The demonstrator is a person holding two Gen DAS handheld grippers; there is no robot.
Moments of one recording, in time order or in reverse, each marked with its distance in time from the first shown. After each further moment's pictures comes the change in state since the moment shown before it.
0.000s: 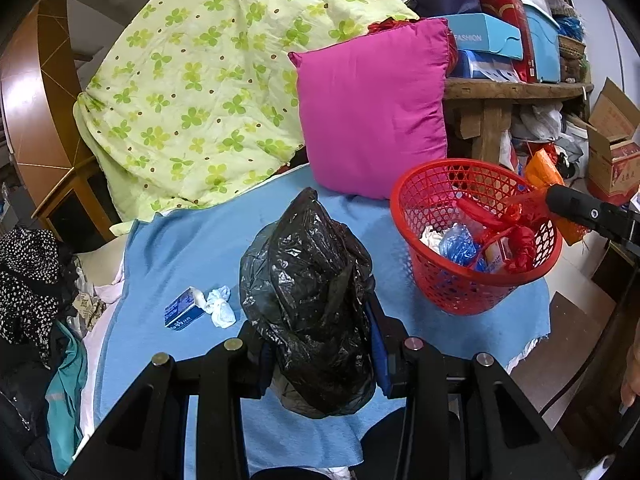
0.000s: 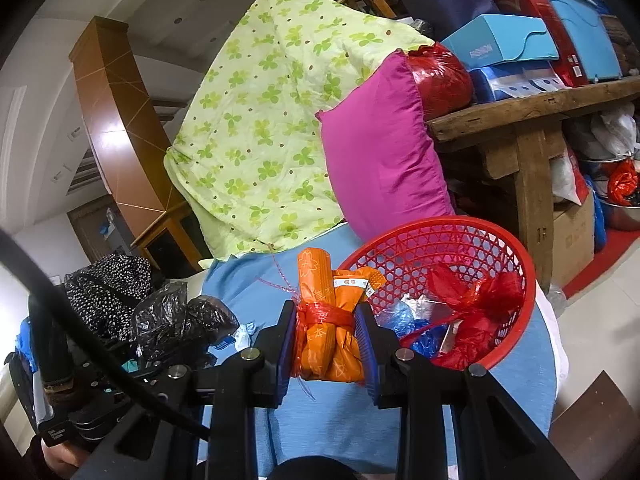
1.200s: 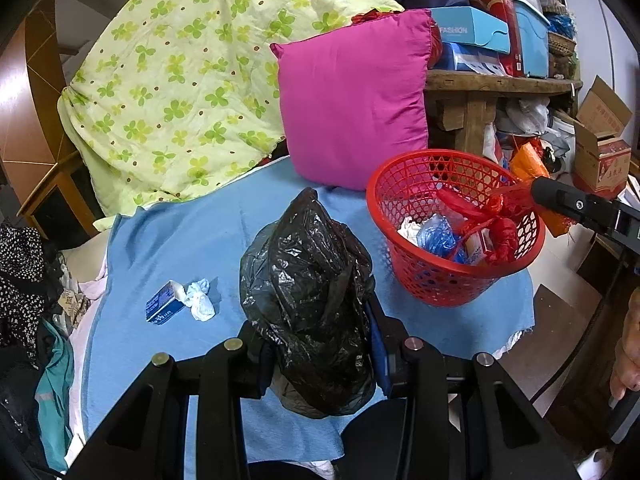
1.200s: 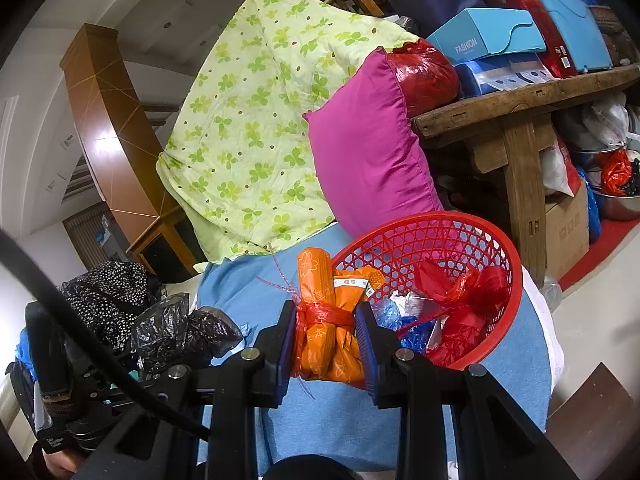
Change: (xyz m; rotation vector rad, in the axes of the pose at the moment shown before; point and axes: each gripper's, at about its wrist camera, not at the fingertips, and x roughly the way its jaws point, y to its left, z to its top) left arm 0.001 -0.008 -0.002 0.006 0.032 -0.064; right arm -0.002 -0.011 -0.002 0.028 0.000 -0.017
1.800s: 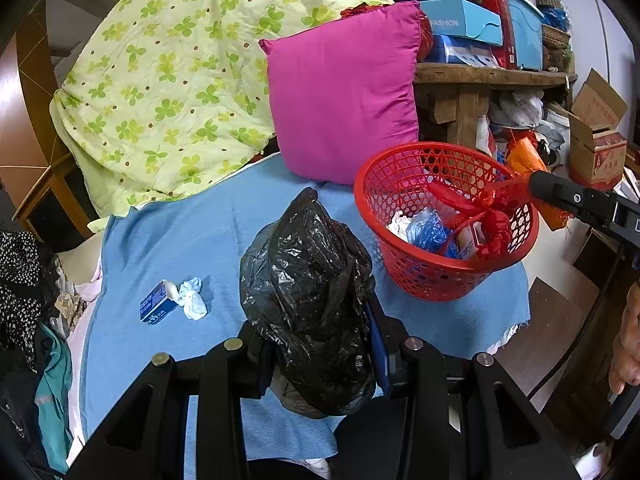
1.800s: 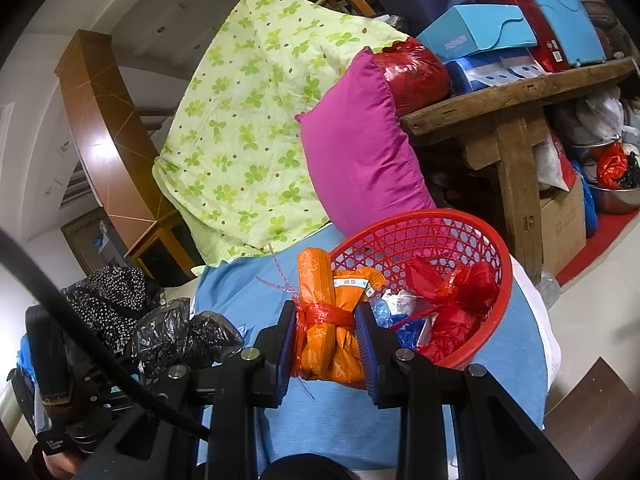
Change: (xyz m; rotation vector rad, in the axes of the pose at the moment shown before) left arm 0.003 -0.008 0.000 0.021 0.019 -0.017; right arm -0.002 -0.010 0.000 0.027 -0.006 -0.006
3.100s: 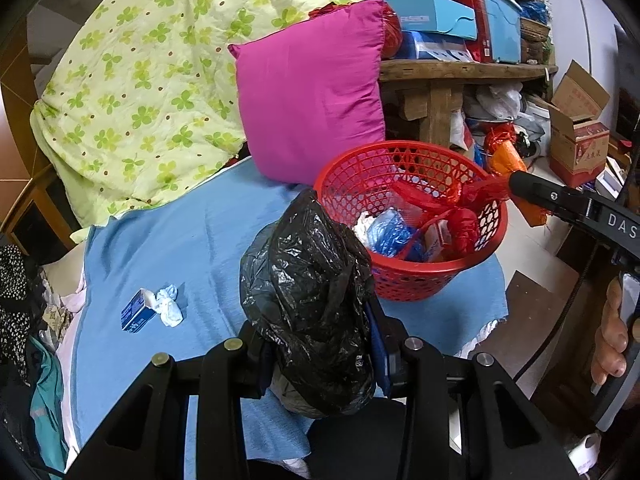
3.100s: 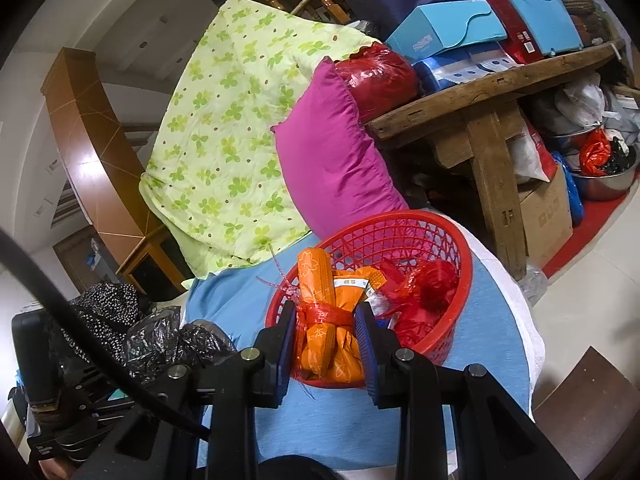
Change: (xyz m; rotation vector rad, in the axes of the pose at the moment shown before) left arm -0.005 -0.028 0.007 0.044 0.003 -0.068; right arm -0.015 -0.031 -0.002 0.058 -0.031 -0.037
